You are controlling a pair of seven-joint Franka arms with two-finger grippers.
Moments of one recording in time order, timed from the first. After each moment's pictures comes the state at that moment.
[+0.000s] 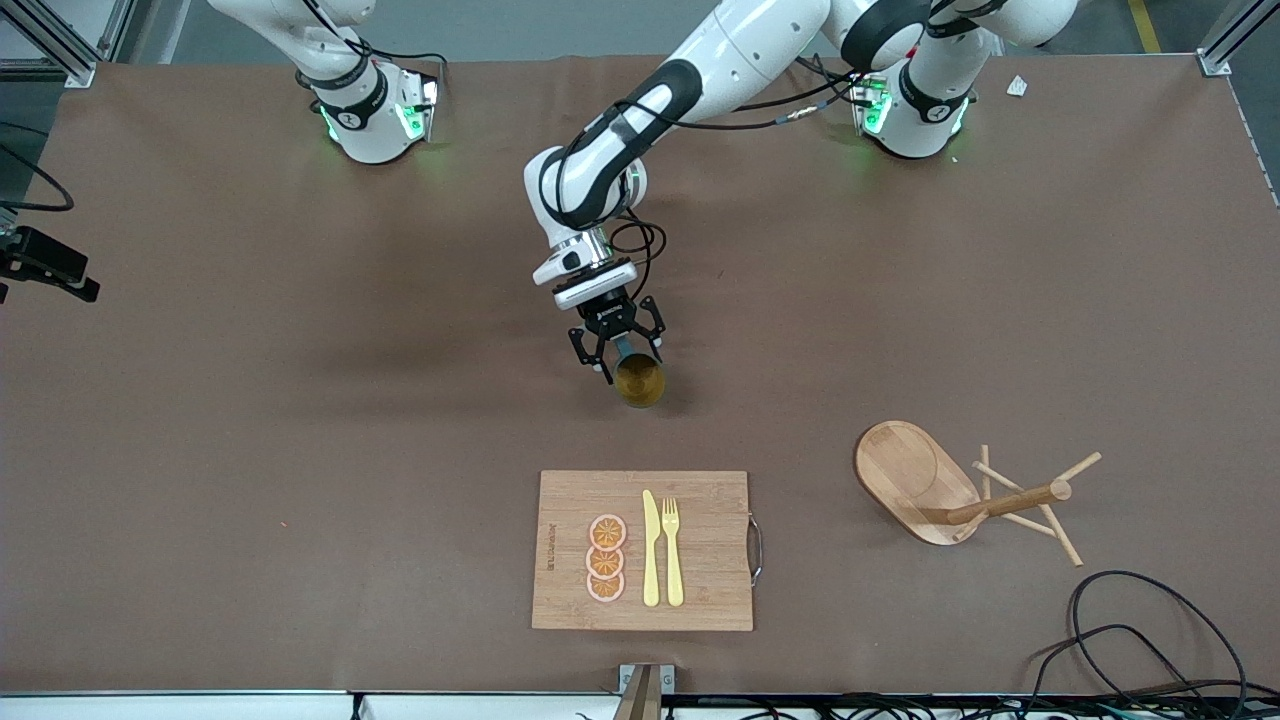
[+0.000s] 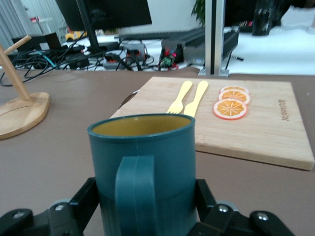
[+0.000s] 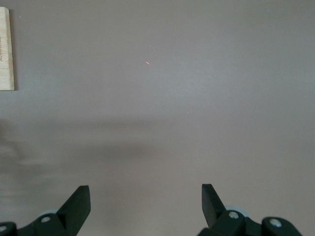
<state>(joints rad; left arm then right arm) -1.01 0.99 -0.15 -1.36 1.41 1.83 -2.20 -0.12 0.05 -0.01 -1.52 0.00 1.59 -0.15</state>
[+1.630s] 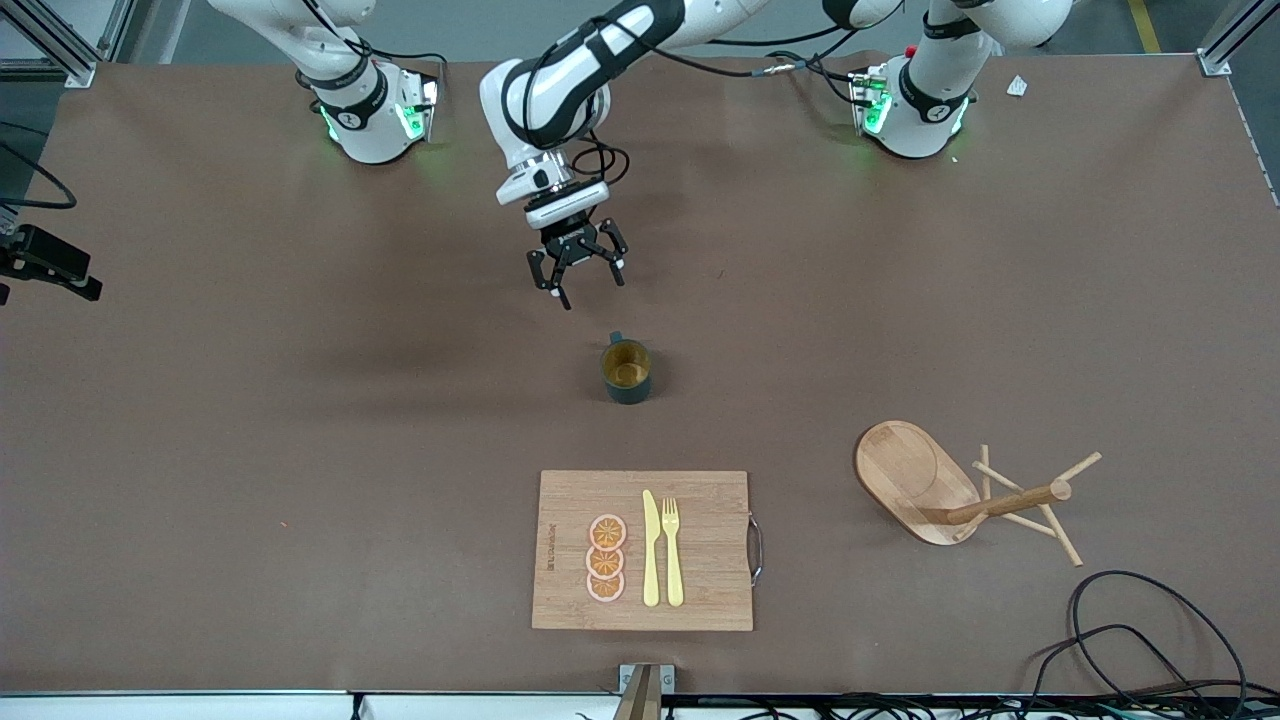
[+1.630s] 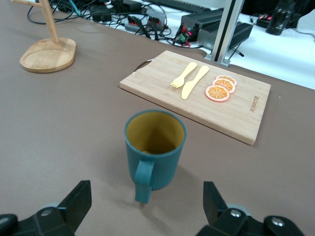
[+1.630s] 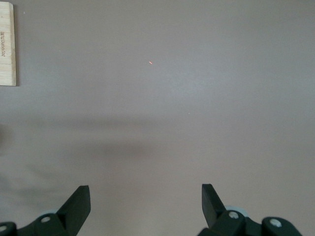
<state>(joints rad) -1.13 0.83 -0.17 -1.32 1.07 1.76 -2.26 -0.12 0.05 -0.01 -1.52 0.00 1.59 -0.17</state>
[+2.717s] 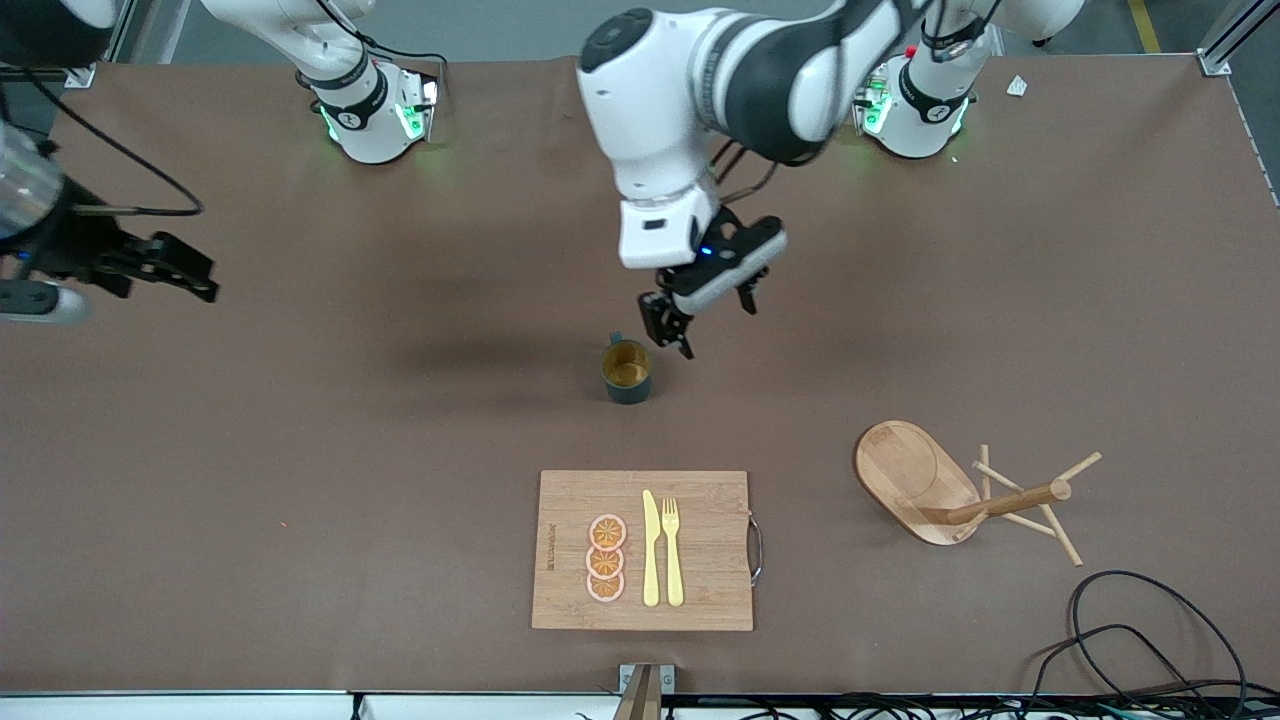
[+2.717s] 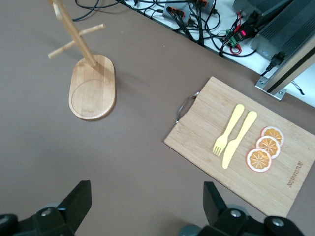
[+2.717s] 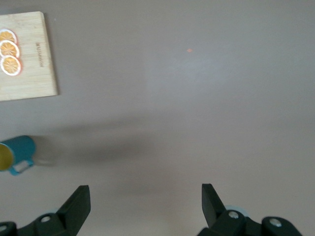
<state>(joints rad) -0.65 0.44 -0.16 -1.29 0.52 1.77 -1.47 0.12 0.07 0.01 -1.52 0.02 1.57 0.27</state>
